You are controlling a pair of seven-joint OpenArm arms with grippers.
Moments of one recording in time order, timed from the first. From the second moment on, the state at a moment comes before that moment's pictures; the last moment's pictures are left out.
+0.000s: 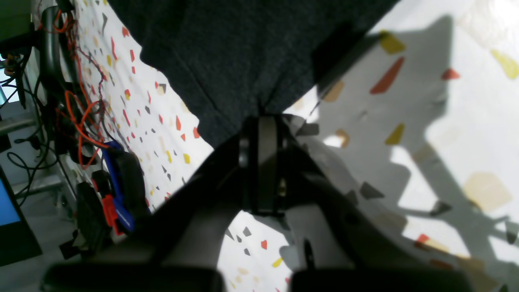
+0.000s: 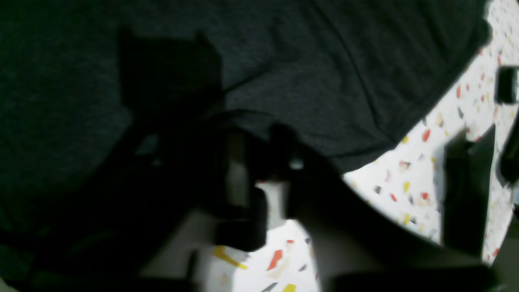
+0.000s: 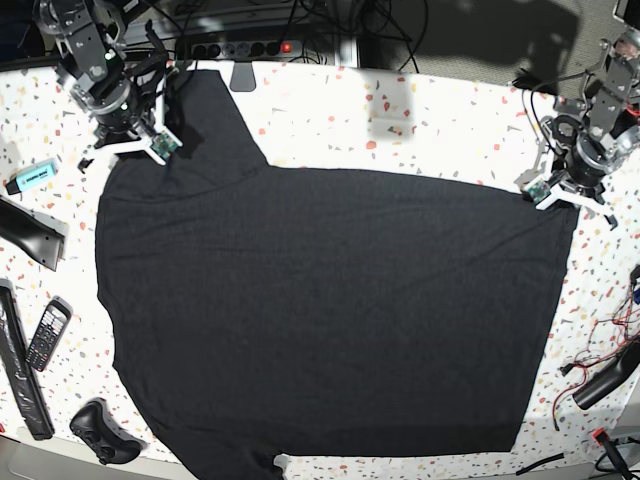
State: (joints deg) left arm 7.0 -37.4 15.8 81.2 19.8 -24.3 21.1; right arm -26.1 36.2 -7.0 102.2 -11.1 22.6 -33.0
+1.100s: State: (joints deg) left arm 39.4 -41.7 -6.2 104.5 4.9 -17.4 24.0; right arm -60.0 35.0 22.7 123.8 1.4 23.1 -36.9
